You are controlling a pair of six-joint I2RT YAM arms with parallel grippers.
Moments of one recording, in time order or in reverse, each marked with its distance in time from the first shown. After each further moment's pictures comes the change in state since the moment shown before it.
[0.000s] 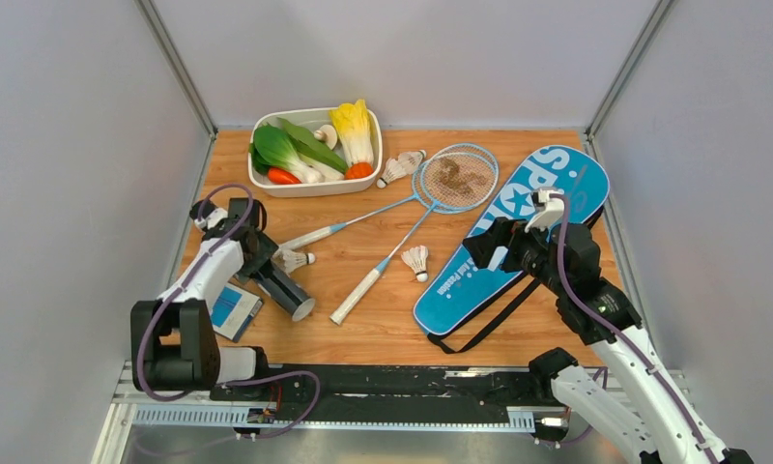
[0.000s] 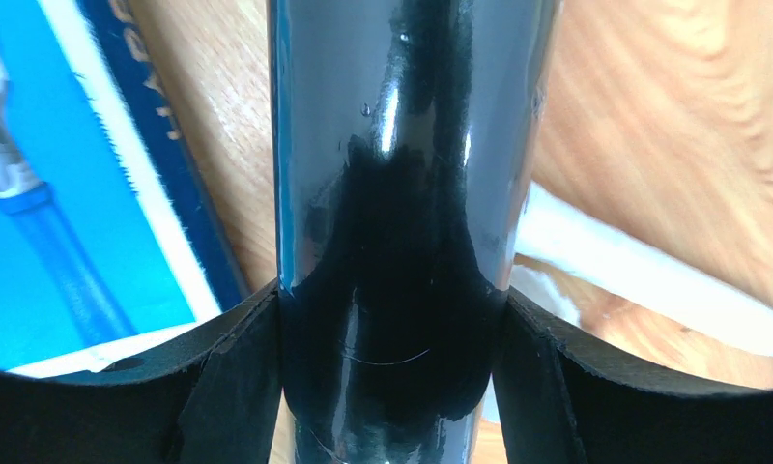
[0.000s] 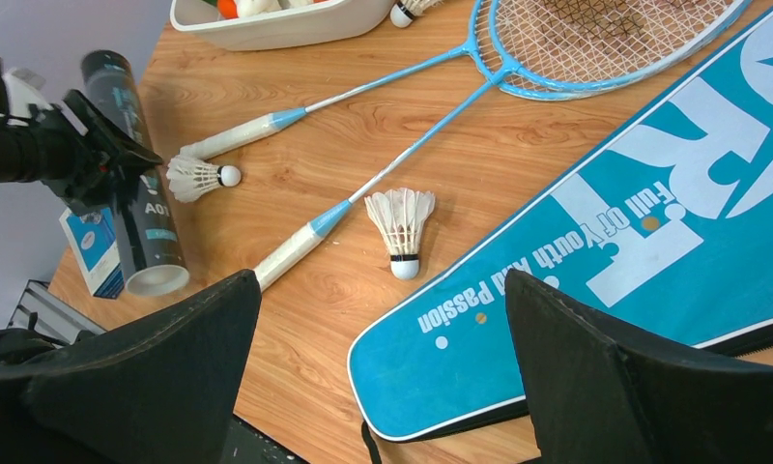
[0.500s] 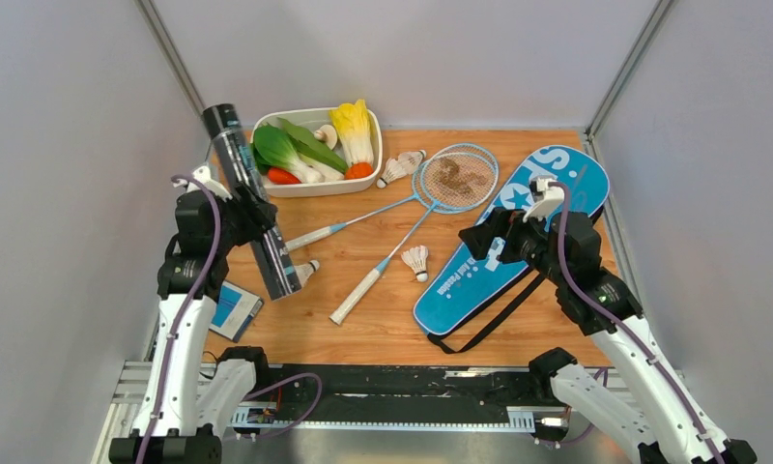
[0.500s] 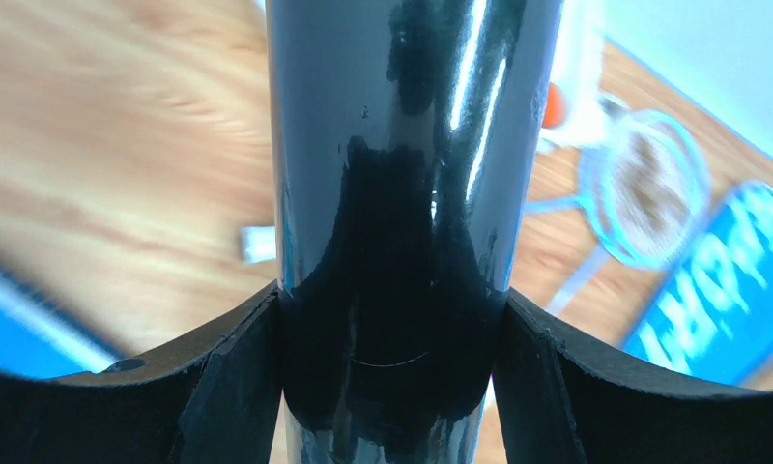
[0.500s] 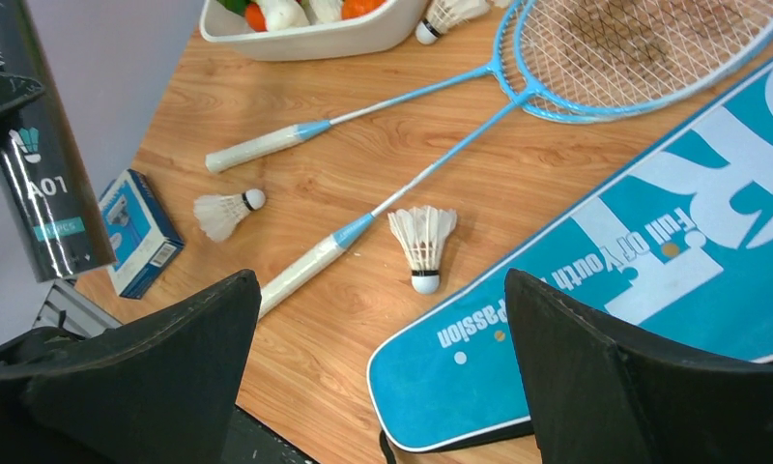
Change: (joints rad) left arm 0.005 -0.484 0.173 -0.006 0.267 0.314; right arm 0.000 0.054 0.056 -0.004 -0.023 0.003
